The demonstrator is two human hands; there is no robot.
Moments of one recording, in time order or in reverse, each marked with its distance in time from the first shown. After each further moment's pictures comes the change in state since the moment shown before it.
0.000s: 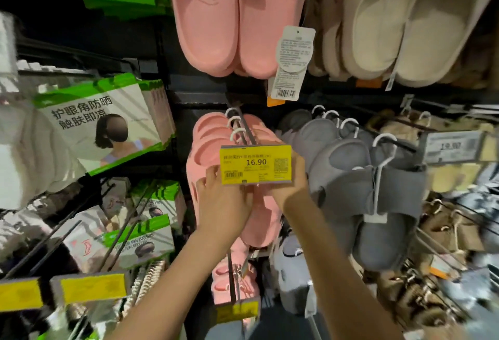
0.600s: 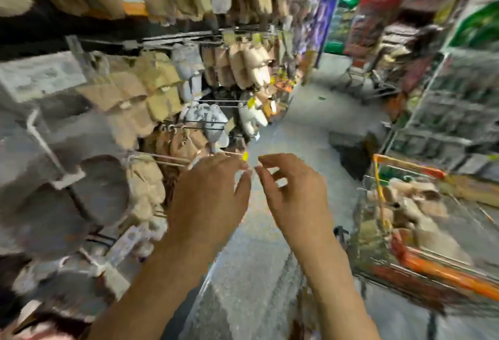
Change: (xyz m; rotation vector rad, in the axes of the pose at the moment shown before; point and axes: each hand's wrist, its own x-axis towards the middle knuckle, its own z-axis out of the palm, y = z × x) left_hand -0.175 0.285 0.023 -0.637 -0.453 0.874; right_hand -0.290 0.016 -0.287 -0.747 0.777 0.360
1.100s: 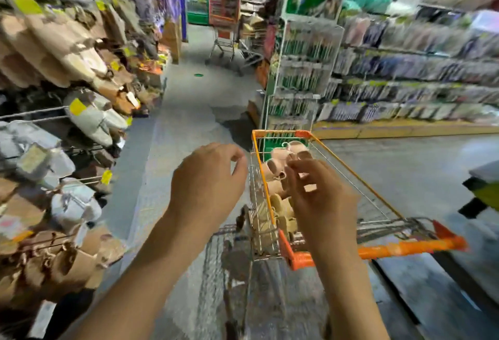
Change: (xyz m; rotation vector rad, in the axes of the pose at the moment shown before) left_hand 0.125 0.164 0.220 -0.239 -0.259 0.356; right_hand 0.021 0.216 -0.152 -0.412 0.366 0.324
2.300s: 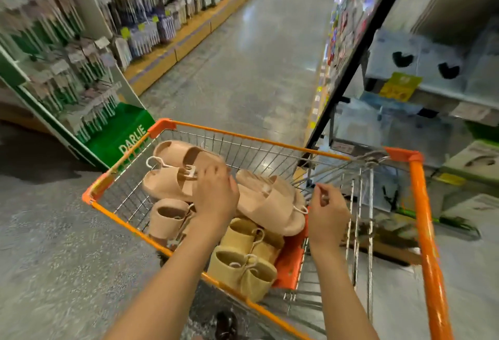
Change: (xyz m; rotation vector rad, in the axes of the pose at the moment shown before) left_hand 0.305 -0.018 0.476 -0.227 -0.727 0.579; right_hand 0.090 0.354 0.156 -0.794 0.819 1.005
